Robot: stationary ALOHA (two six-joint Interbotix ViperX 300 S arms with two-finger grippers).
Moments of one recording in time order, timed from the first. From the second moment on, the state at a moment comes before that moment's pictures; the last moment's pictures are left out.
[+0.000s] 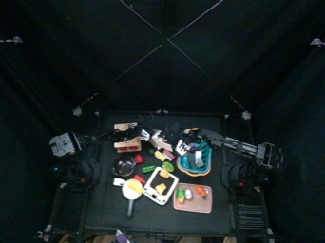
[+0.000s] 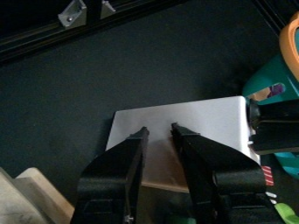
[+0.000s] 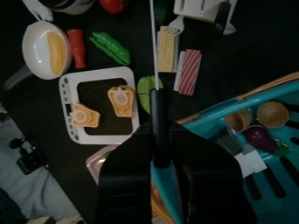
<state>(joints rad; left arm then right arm) 0.53 0.09 0.63 -0.27 -0.07 -0.22 -0.39 -0.14 0.17 0.20 1.09 0.25</state>
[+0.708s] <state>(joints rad) 0.52 0.08 0.62 -0.26 0.04 -0.21 -0.40 0.00 0.02 0.16 1.32 0.31</state>
